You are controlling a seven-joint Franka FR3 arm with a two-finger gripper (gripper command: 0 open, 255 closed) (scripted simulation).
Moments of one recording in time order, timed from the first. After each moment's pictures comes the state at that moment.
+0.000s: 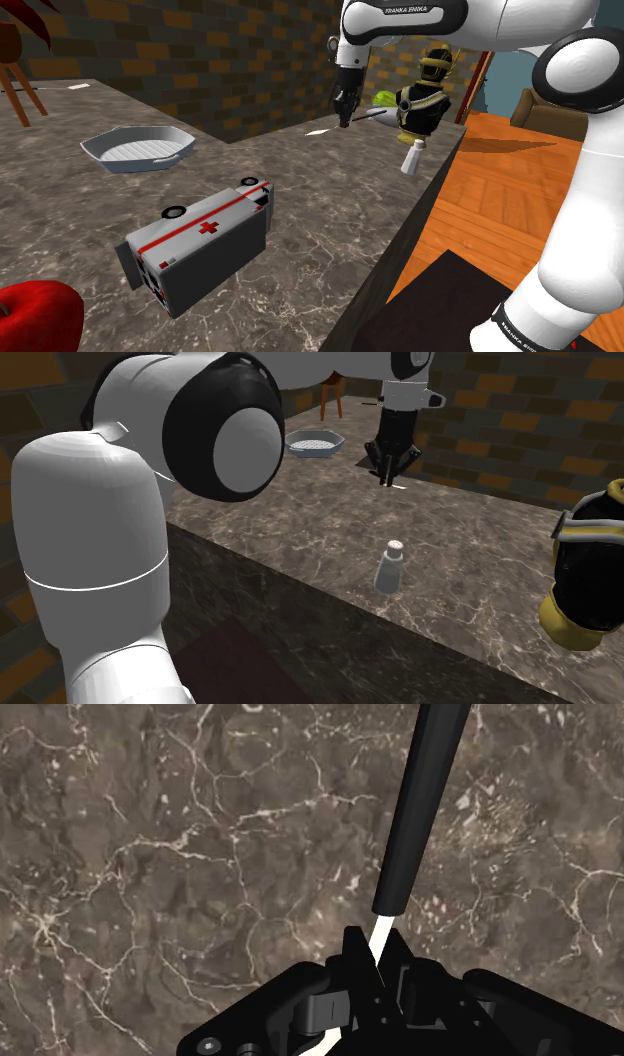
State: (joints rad) arm -0.11 0.25 0.19 -1.42 -0.06 1.60 -0.17
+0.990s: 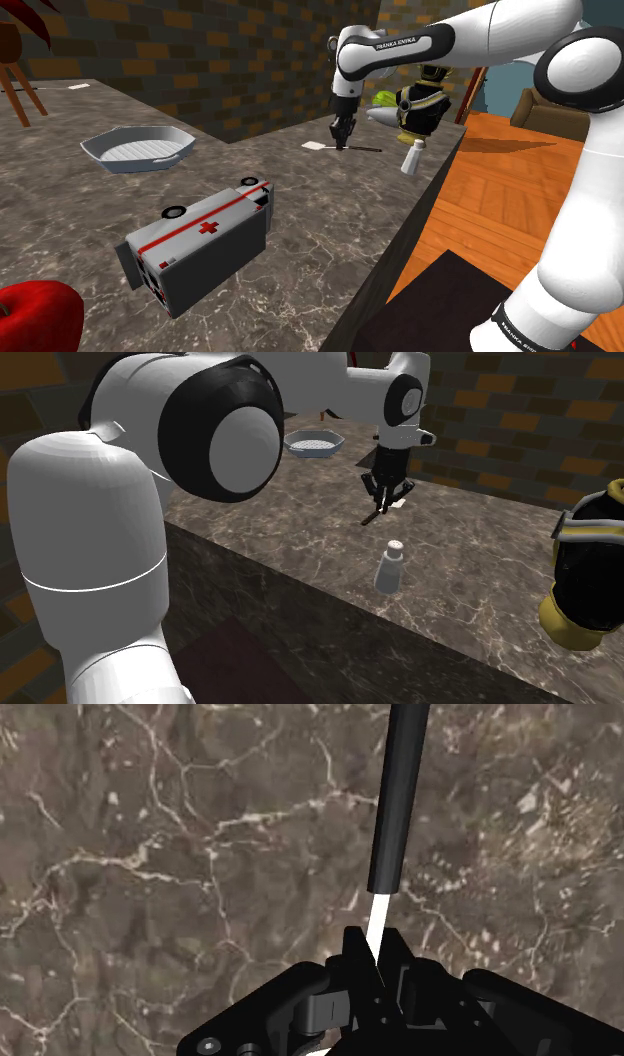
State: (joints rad) arm -0.12 0.24 0.18 -1.63 -0.06 1.80 -0.17
